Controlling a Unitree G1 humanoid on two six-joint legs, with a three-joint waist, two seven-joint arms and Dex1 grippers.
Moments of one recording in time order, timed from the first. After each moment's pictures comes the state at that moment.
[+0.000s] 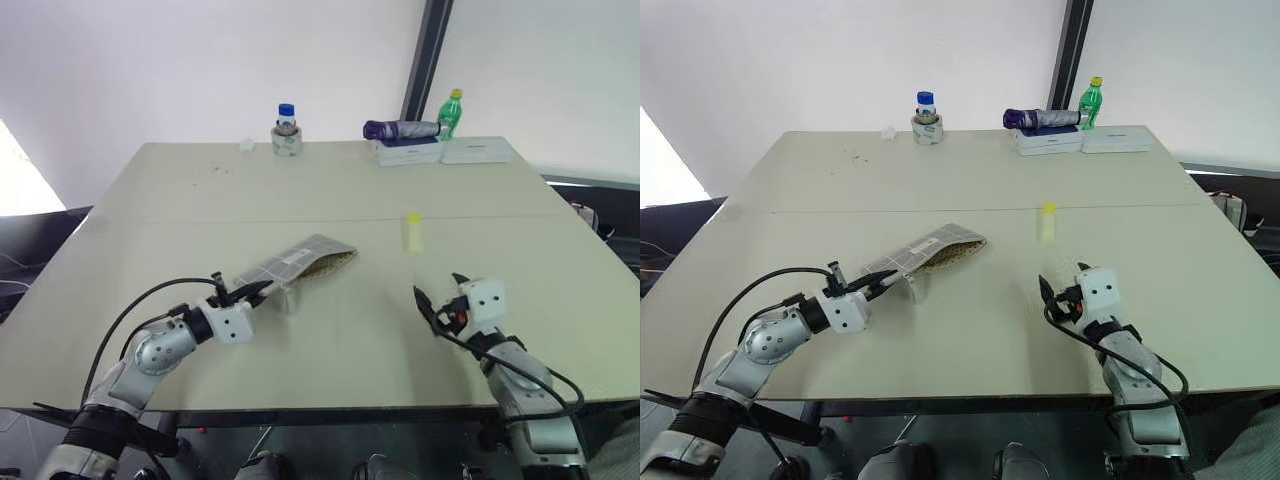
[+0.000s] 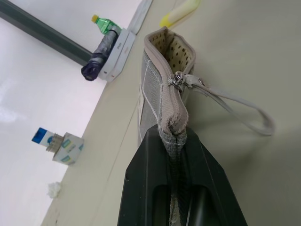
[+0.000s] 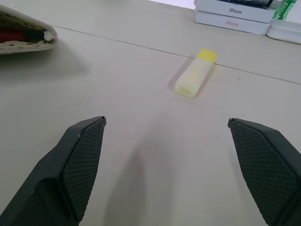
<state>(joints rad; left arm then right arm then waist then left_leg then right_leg) -0.28 0.63 -0.14 0.23 0.25 -0.67 -0.45 -0.05 -0.34 -0.13 -0.16 0.14 0.19 0.30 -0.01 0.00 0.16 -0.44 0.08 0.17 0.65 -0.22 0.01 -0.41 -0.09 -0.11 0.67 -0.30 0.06</state>
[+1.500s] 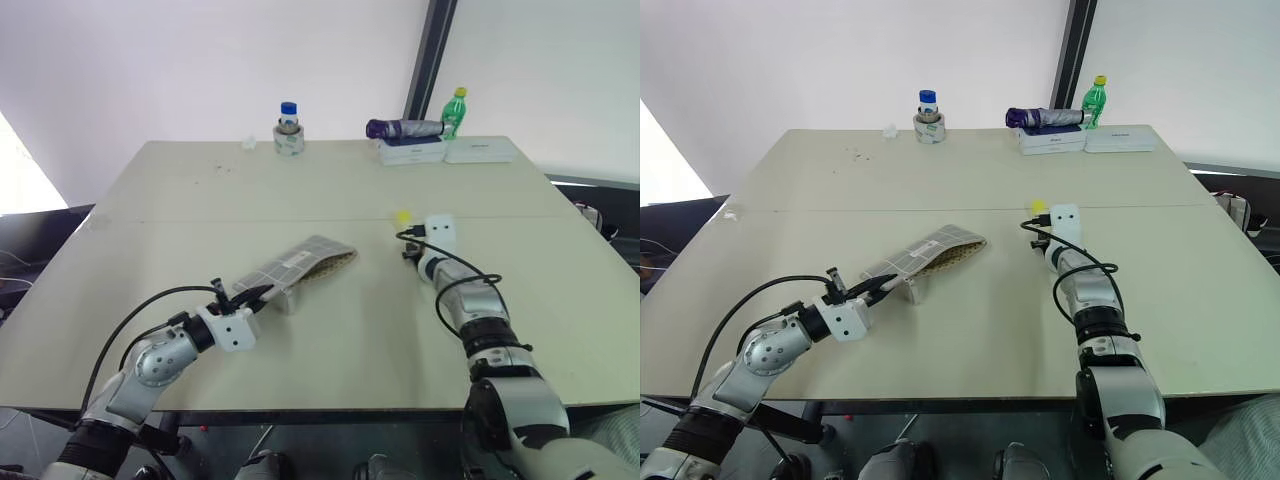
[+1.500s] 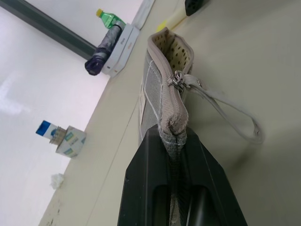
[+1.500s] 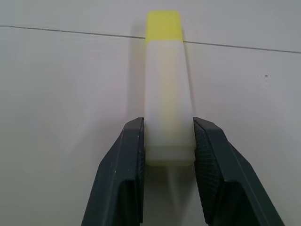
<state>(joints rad) -0.20 0.62 -0.13 0.11 0.27 -0.59 -0.41 -0.76 -0.31 -0.15 0.67 0.13 0.32 0.24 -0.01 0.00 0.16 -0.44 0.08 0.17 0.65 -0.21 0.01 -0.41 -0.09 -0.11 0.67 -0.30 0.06</state>
